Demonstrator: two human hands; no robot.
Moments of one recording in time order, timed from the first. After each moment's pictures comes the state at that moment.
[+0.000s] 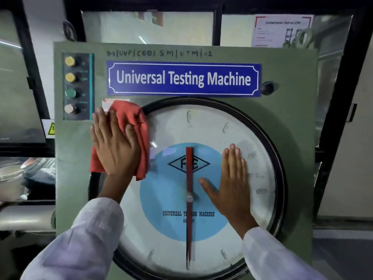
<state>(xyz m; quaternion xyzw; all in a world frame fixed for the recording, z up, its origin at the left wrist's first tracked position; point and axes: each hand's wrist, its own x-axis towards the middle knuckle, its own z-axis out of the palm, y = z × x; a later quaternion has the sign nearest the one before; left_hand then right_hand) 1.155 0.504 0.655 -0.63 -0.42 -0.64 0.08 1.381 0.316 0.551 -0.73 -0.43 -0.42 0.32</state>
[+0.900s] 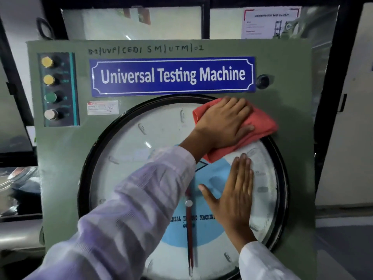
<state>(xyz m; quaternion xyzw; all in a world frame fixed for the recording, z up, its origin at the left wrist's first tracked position) 1.348 0.402 0.738 -0.86 0.03 -0.39 0.33 1.374 0.326 0.516 -0.75 -0.33 -0.44 0.37</state>
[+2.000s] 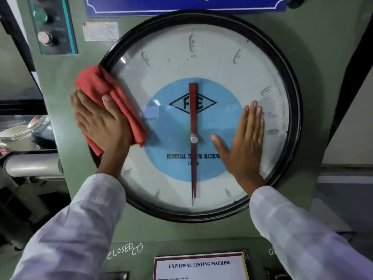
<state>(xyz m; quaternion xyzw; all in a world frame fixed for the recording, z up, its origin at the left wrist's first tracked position) 1.137 0.497 0.574 -0.54 -0.51 -0.66 0.00 1.382 0.304 0.491 -0.73 -0.39 -0.44 0.35</state>
